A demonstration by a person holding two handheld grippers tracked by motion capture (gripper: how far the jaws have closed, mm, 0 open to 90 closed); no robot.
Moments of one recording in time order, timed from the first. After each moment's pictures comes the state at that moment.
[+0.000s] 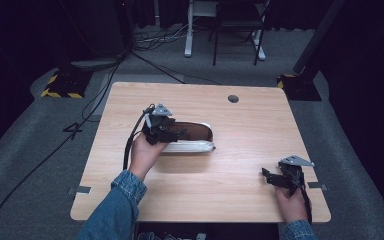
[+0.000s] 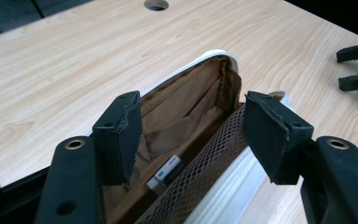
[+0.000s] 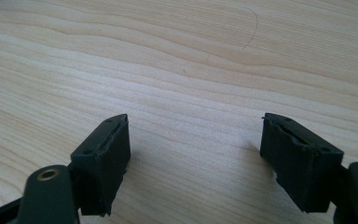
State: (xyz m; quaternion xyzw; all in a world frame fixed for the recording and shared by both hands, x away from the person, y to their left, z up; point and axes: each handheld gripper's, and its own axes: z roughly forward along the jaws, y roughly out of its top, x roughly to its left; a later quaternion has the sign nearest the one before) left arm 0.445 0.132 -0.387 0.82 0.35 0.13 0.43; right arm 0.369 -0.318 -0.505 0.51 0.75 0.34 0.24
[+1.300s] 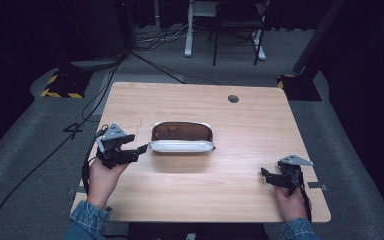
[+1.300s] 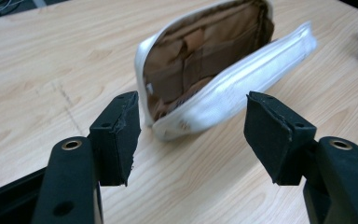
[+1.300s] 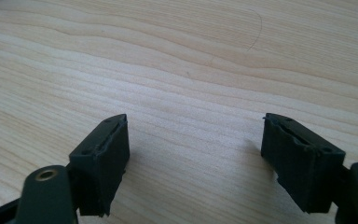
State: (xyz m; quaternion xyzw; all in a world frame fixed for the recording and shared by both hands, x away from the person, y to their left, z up) left arm 0.370 0.236 -0.403 0.79 0.41 0.16 0.43; right arm 0.370 -0.316 -0.504 0.51 0.76 0.34 0.23
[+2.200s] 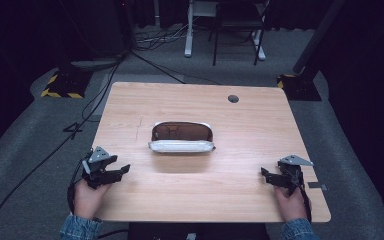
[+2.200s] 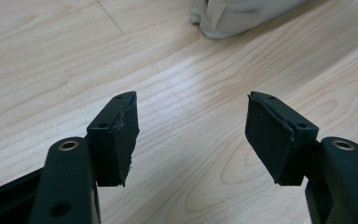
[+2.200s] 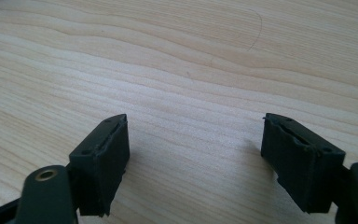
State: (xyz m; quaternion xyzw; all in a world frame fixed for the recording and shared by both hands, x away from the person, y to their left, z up) left arm 0.347 0.284 -0.476 0.79 0.45 0.16 0.38; right arm 0.370 -0.316 -0.504 0.51 0.76 0.34 0.24
